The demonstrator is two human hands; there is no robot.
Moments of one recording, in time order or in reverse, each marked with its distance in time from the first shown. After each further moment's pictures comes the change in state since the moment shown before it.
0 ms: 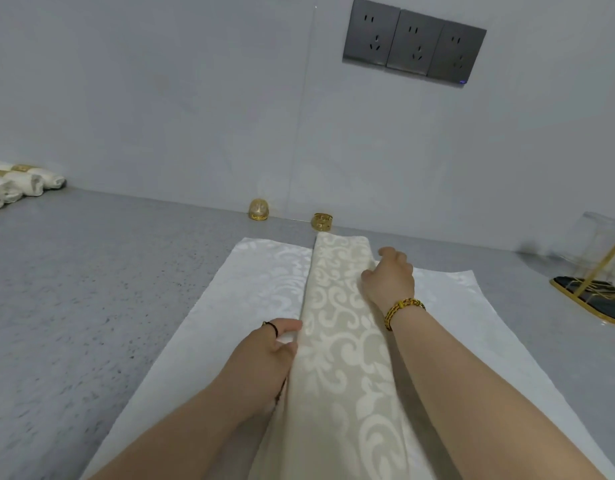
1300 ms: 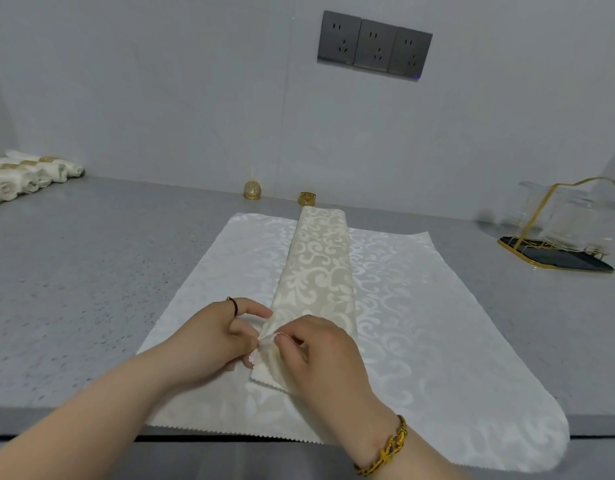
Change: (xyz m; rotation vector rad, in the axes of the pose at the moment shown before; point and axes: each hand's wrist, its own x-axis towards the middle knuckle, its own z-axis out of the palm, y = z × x) left_hand -0.114 -0.009 -0.031 0.176 -0.176 0.102; right_hand -0.263 -0.014 -0.028 0.259 -0.065 -0.575
